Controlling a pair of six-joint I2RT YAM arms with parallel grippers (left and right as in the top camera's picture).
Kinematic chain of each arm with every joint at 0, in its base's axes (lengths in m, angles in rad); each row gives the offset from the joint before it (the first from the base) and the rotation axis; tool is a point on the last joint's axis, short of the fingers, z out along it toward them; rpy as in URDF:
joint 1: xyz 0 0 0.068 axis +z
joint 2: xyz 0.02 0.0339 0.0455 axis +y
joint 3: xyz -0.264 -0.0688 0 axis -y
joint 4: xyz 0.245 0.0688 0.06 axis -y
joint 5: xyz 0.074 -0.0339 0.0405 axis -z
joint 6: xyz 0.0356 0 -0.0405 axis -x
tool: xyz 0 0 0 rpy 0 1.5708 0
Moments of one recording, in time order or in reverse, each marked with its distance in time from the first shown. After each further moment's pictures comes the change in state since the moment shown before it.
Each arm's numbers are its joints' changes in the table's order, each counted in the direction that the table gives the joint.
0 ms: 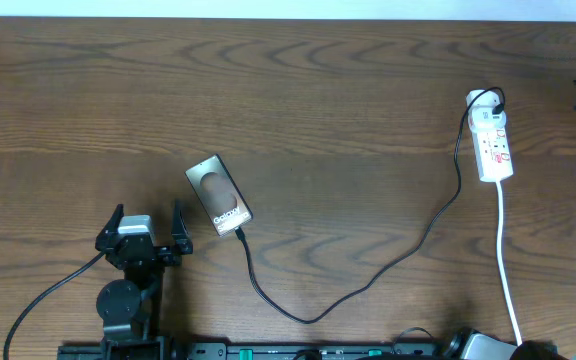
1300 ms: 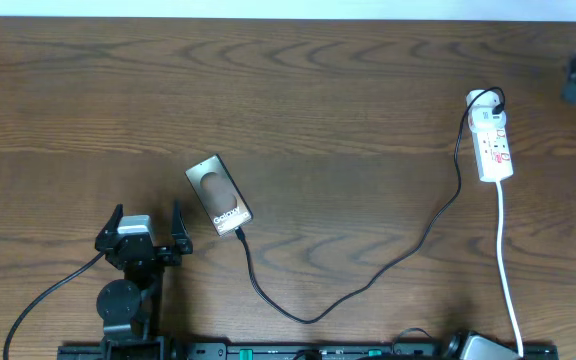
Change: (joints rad) left arm 0.000 0.000 0.000 0.000 -0.006 0.001; right arm 0.080 -0.079 -0.241 0.302 0.023 -0.074
